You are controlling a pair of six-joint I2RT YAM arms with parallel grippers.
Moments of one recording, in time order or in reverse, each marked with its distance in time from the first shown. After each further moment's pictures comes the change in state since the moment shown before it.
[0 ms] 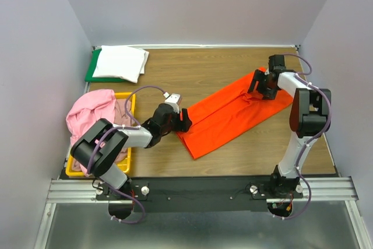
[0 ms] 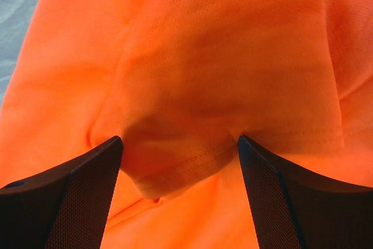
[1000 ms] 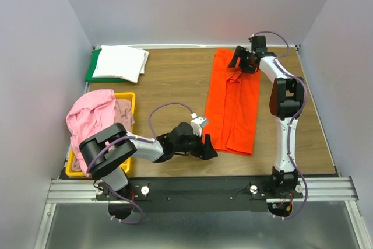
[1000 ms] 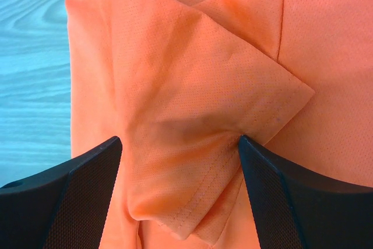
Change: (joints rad) left arm -0.339 0.037 -0.020 0.107 0.243 -0.248; right arm 0.097 0.474 0.663 0.058 -0.131 0.021
